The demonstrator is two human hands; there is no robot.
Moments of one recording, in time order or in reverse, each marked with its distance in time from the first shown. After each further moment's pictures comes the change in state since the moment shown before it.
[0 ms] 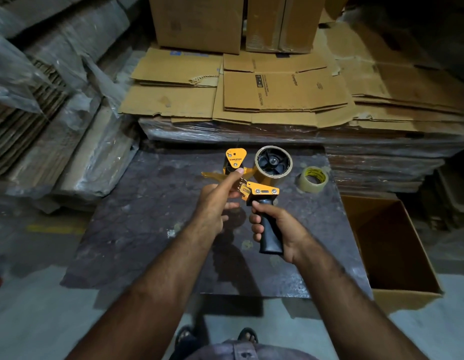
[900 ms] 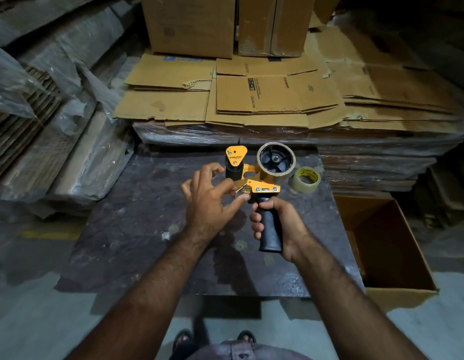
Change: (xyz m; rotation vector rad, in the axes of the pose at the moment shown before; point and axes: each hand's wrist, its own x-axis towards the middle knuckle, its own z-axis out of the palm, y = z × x) left_hand 0.007 -0.026 -0.010 0.950 0.331 1.138; right_hand -0.014 -0.012 -0.009 0.013 0.042 -0.022
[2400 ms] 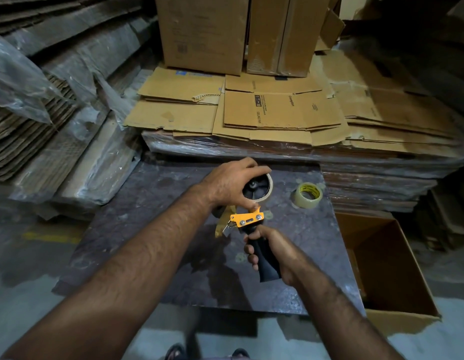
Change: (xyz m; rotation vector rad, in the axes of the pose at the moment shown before) left_hand 0.095 0.015 -0.013 0.147 -0.678 0.310; right_hand -0.004 0.016 0.002 -0.316 0.007 0.157
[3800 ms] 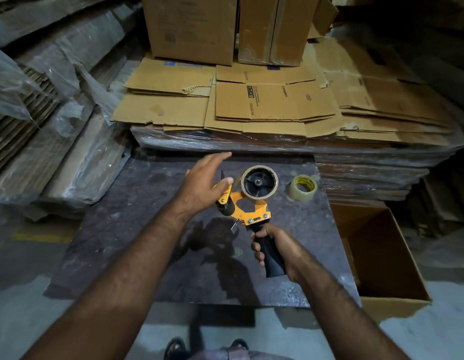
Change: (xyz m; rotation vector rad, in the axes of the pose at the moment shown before) left_hand -0.030 -0.035 0.035 -0.415 0.343 -0.251; right_hand 0.016 0.016 -0.034 0.050 0.059 -0.033
